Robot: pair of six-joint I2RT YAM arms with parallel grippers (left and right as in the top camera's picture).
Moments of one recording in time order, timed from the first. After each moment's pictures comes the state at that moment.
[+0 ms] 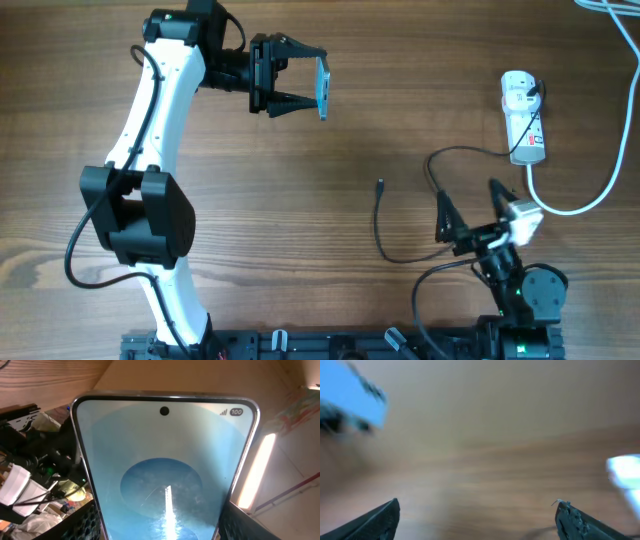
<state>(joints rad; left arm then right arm) -0.13 2.07 1.95 -1.45 1.52 -0.74 -0.01 0.02 0.01 0.05 -0.32 0.33</state>
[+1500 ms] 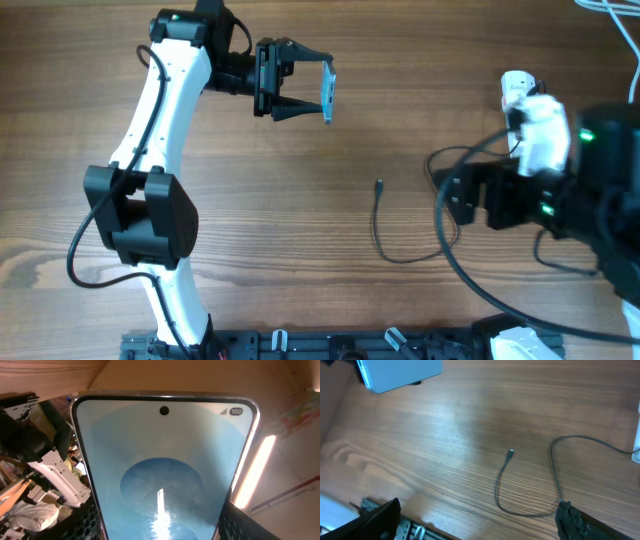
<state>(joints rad) -0.15 2.07 1.96 -1.50 1.53 -0.74 0.28 1.15 1.74 -1.47 -0.26 0.18</state>
